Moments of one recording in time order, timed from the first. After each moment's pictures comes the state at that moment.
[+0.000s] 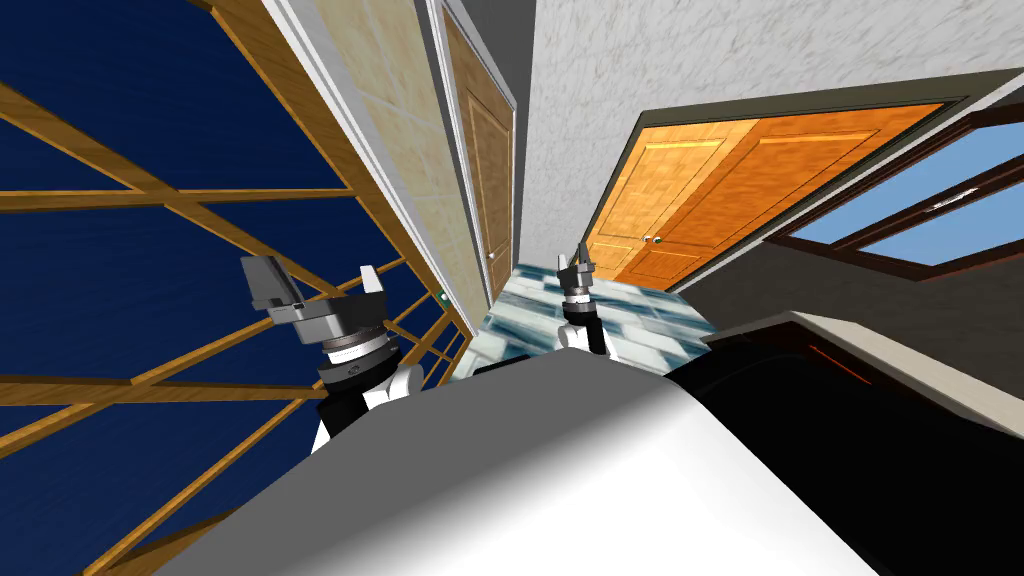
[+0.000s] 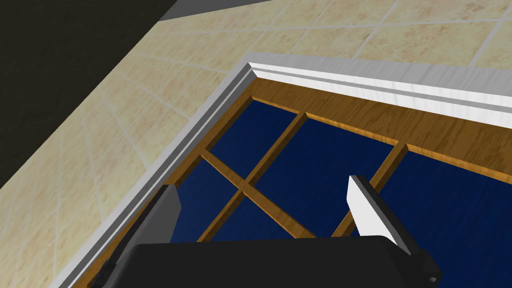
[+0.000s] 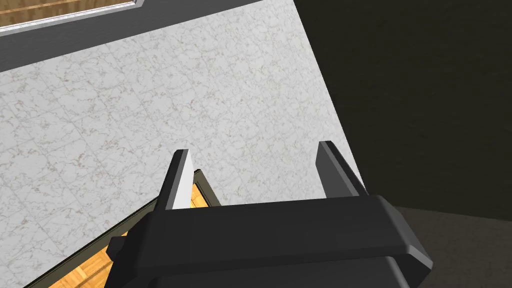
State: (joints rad) arm 0.46 -0.05 -0.02 -2.33 -0.02 -0.42 -0.17
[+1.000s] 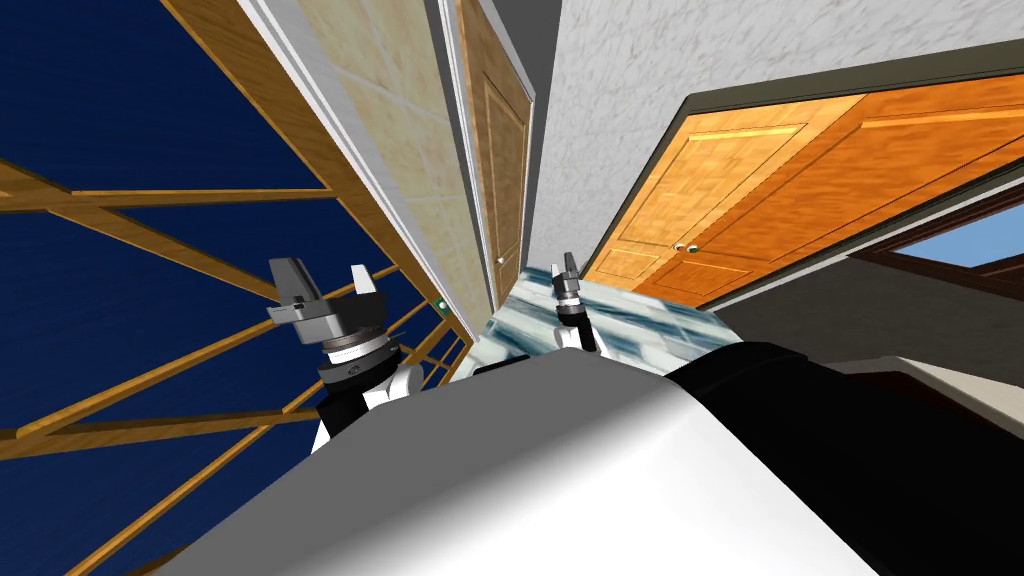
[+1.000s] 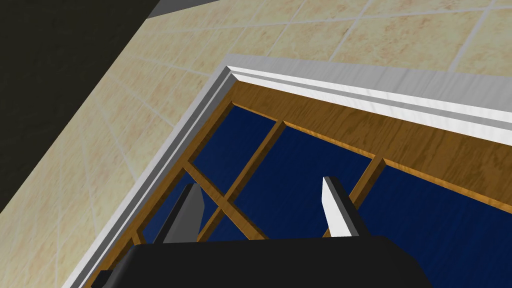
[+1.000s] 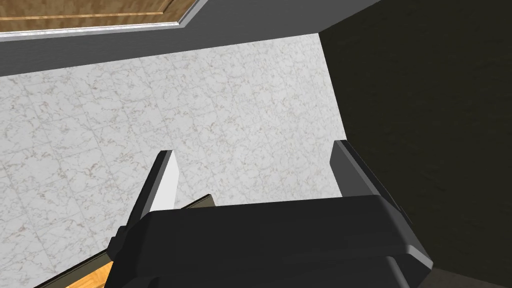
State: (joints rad) arm 0.44 -0.07 0.00 -2.19 -0.01 -0.45 0.01
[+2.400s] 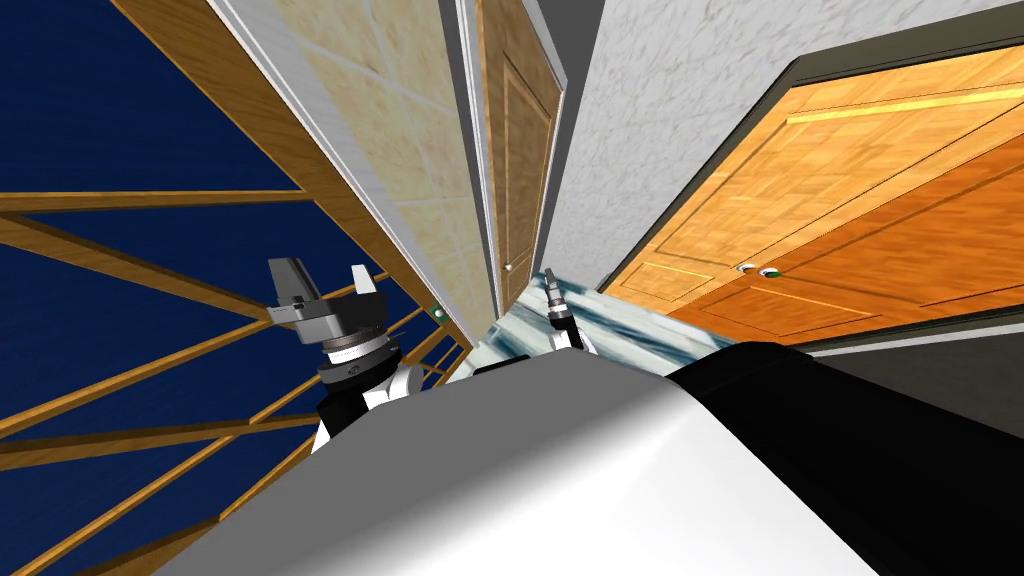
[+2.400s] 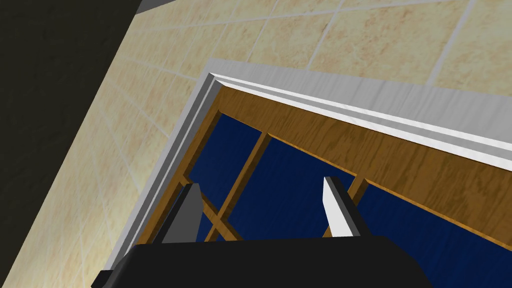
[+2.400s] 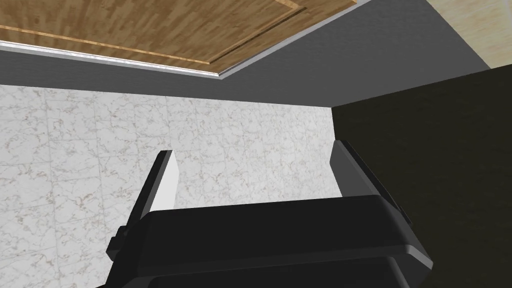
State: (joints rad) arm 0.40 -0.09 0.03 -1.97 0.01 -0.51 0.31
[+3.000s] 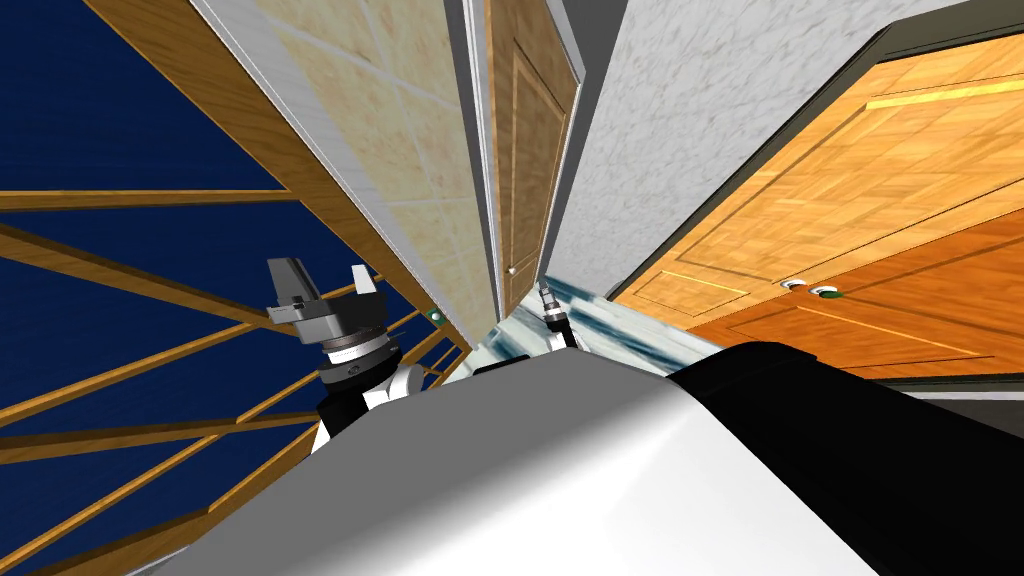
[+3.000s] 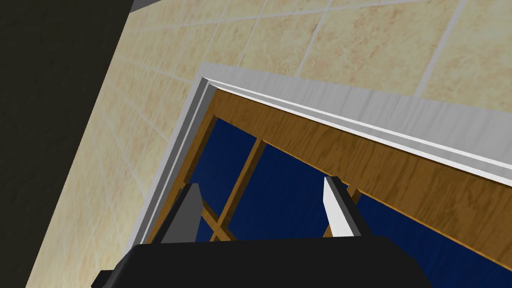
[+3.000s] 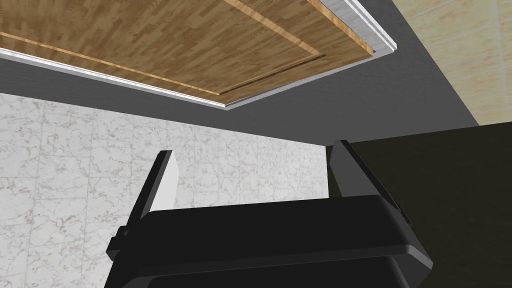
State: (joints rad) arm 0.37 -0.09 0.05 -1.84 0.01 -0.54 0.47
